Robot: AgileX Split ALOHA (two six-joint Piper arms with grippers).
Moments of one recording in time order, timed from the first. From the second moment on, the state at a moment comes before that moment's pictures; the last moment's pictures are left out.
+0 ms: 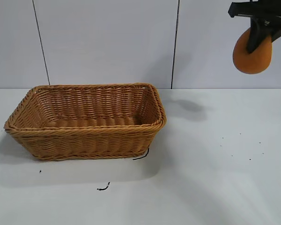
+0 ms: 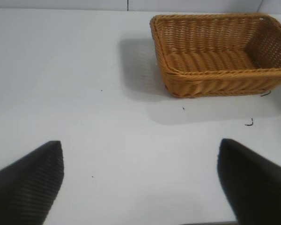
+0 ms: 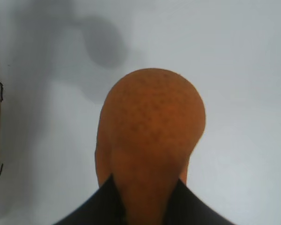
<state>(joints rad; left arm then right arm) -0.03 -0.01 -0.50 -0.05 1.07 0.00 0.18 1.96 -1.90 0.10 1.13 0.01</state>
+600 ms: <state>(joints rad) -0.03 -0.01 -0.50 -0.05 1.07 0.00 0.62 2.12 -1.91 0.10 0.79 0.05</state>
